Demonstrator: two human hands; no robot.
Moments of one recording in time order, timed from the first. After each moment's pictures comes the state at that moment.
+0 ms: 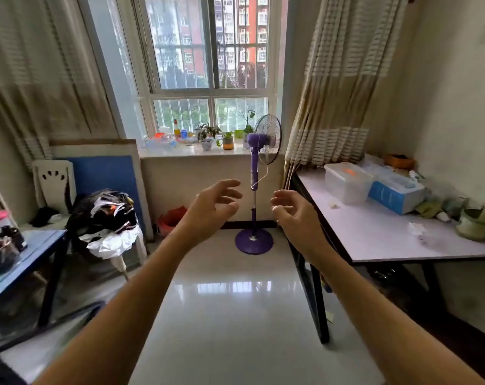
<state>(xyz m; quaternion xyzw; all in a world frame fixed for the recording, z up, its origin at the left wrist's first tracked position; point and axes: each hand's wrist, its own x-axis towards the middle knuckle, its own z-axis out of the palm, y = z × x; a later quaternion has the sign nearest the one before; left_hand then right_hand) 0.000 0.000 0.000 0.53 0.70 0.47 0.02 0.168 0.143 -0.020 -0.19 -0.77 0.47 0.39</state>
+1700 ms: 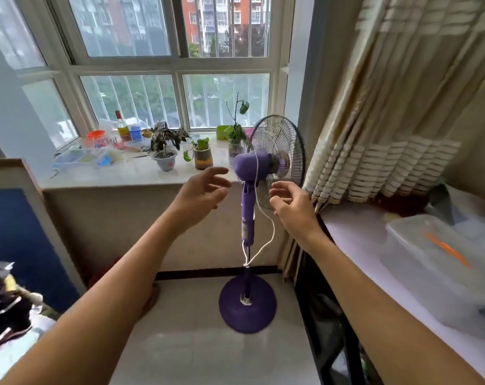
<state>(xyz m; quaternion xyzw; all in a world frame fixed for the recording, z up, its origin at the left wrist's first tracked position) -0.637 0.689 -0.029 0.47 0.70 0.51 0.13 -0.471 0.841 -0.066 -0.27 -0.73 0.51 0.36</state>
